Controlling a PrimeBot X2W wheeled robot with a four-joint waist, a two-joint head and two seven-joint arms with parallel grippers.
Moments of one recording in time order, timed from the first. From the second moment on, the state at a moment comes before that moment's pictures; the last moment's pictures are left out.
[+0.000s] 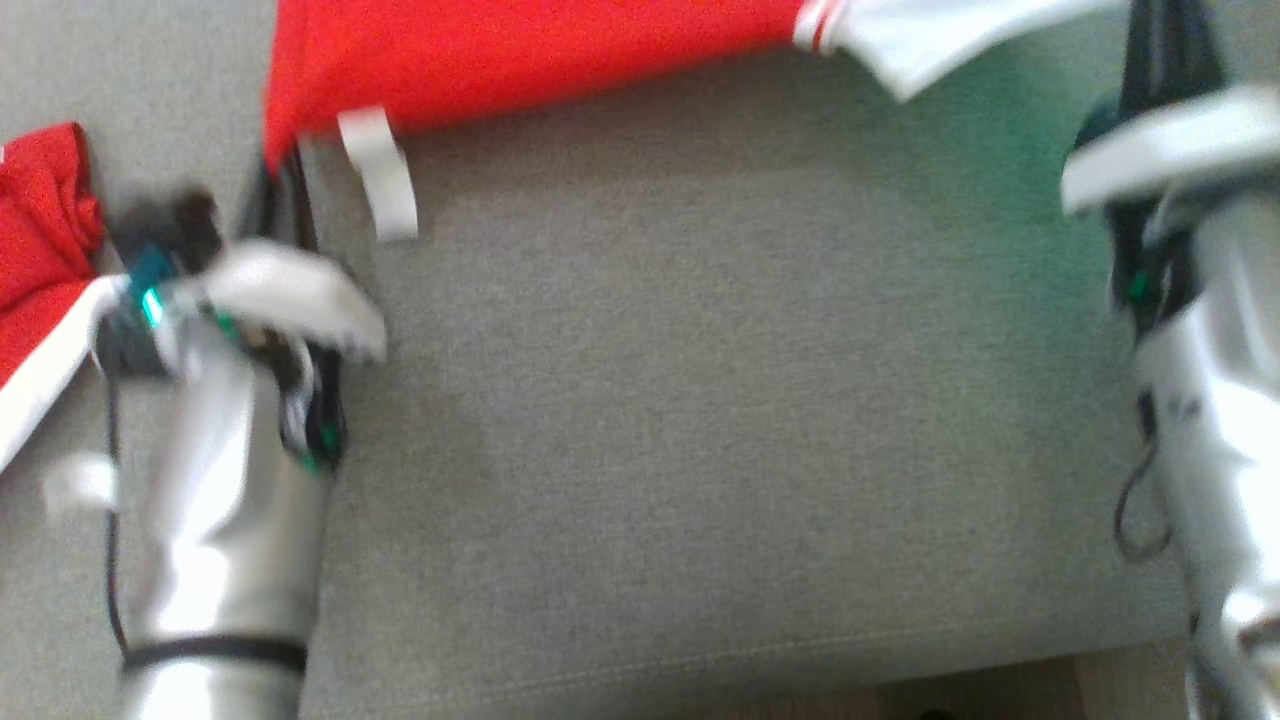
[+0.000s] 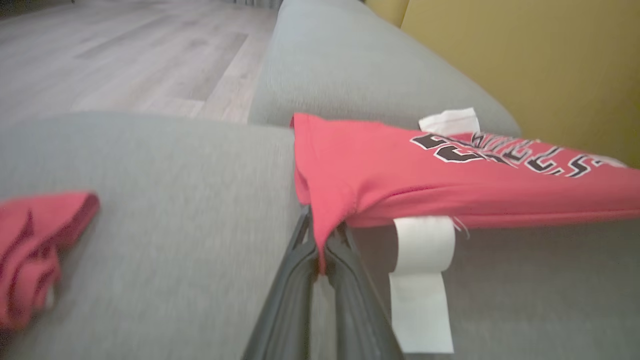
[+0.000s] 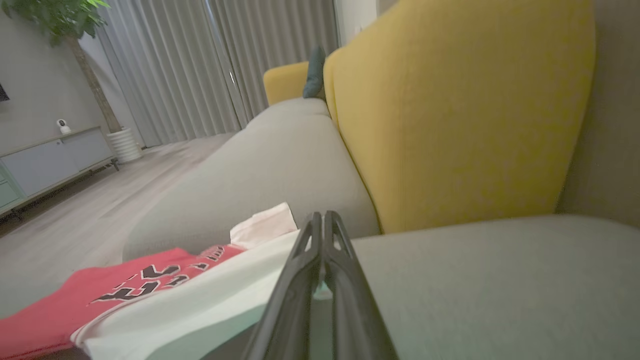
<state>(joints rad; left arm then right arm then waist) -0.69 0.06 -0.06 0.71 -0.21 -0.01 -0.26 -0.86 -0.20 0.11 0.73 0.37 0.12 -0.26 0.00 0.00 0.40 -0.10</state>
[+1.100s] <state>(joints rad) -0.04 0.03 -0.08 0.36 -0.30 0.06 -0.26 -0.01 -0.19 0.01 0.13 0.46 0.12 0.07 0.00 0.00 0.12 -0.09</state>
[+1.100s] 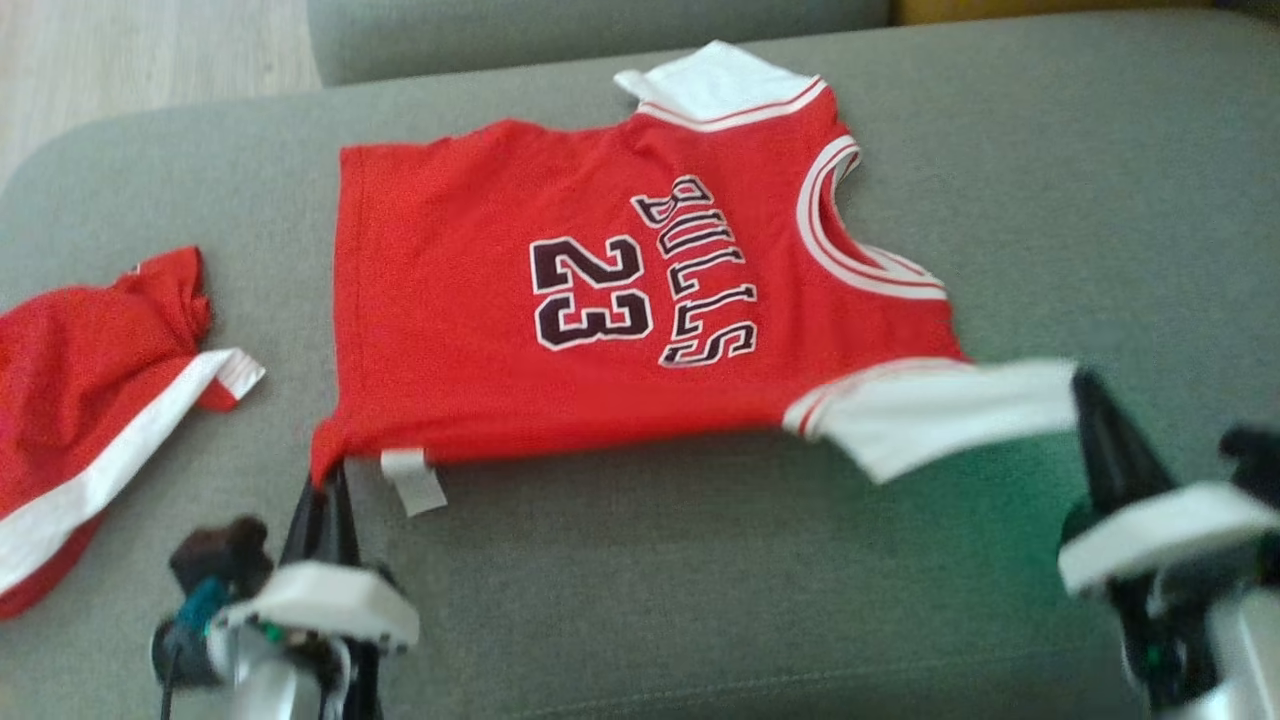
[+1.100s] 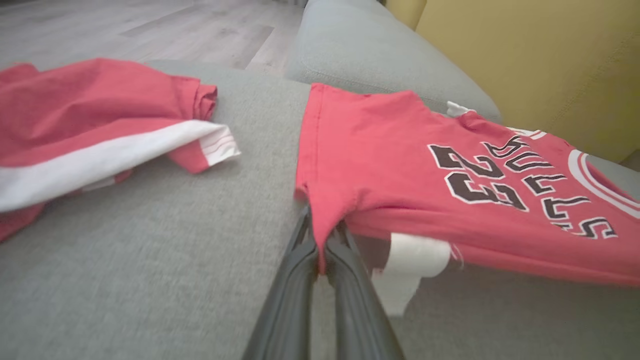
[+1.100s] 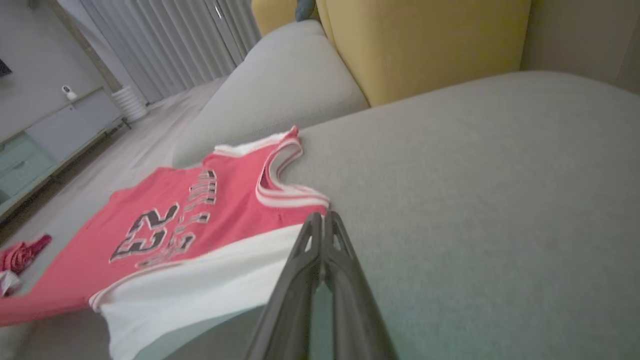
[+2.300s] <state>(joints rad) -0.59 0.03 -0.11 0.62 -0.16 0.03 -0.26 -0.67 -0.14 0.01 0.66 0.38 0.12 -0.24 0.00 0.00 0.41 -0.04</state>
